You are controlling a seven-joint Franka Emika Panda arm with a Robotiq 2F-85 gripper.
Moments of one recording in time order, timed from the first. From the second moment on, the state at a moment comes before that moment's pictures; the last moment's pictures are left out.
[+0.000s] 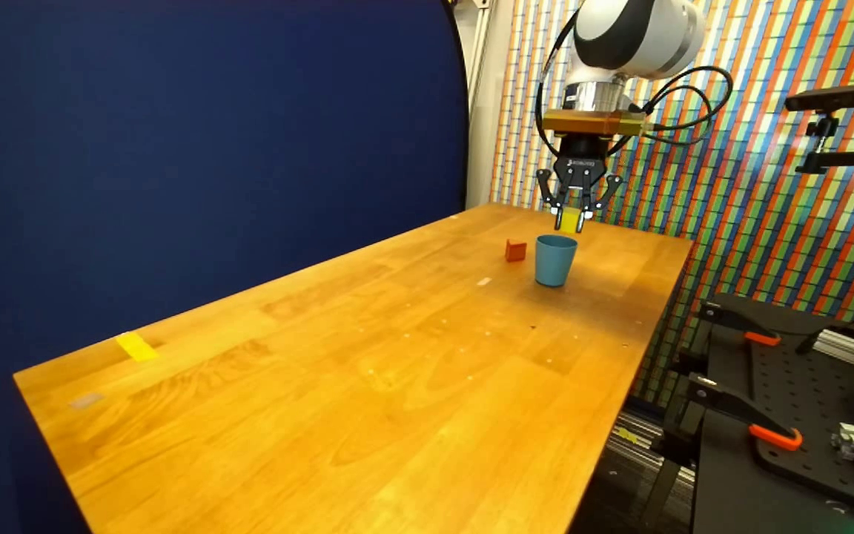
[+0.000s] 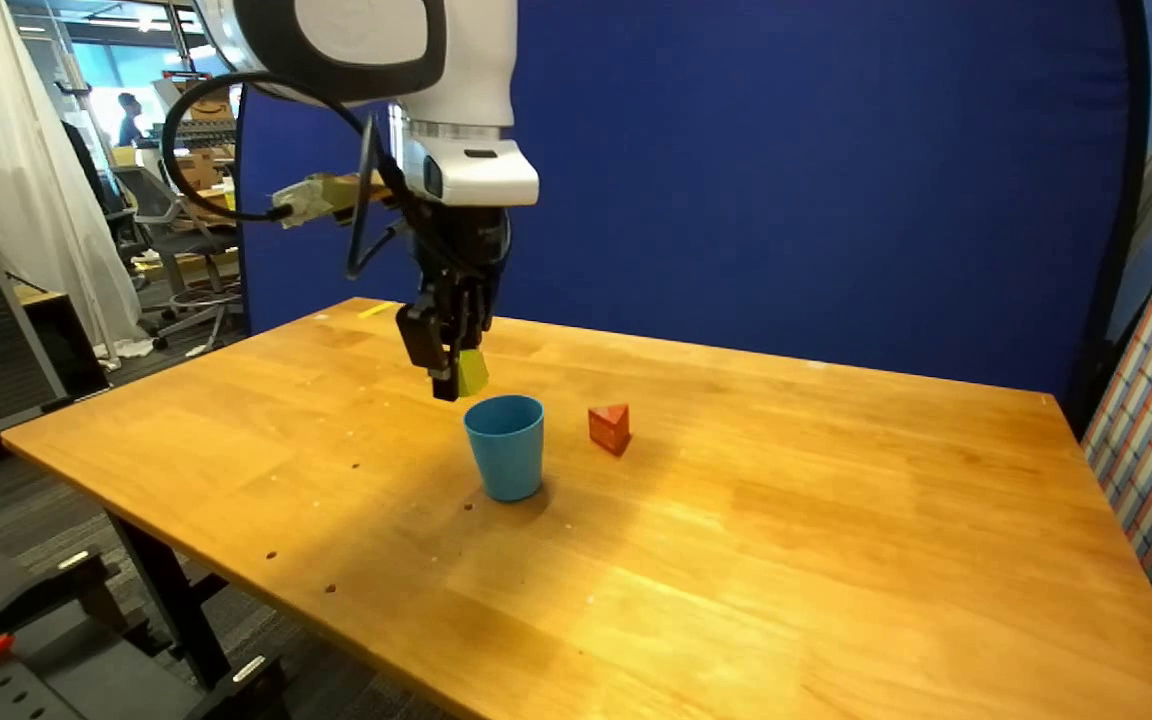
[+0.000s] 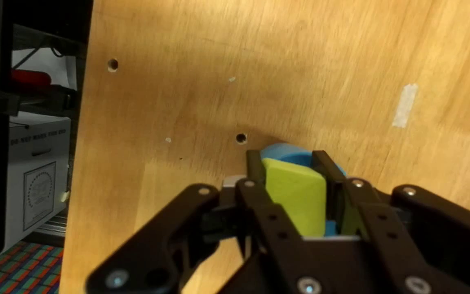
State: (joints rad) arm -0.07 0.09 -0.15 -2.47 0.24 2.47 0.92
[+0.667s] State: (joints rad) arm -0.11 0.16 -0.16 -2.37 0.24 2.47 0.92
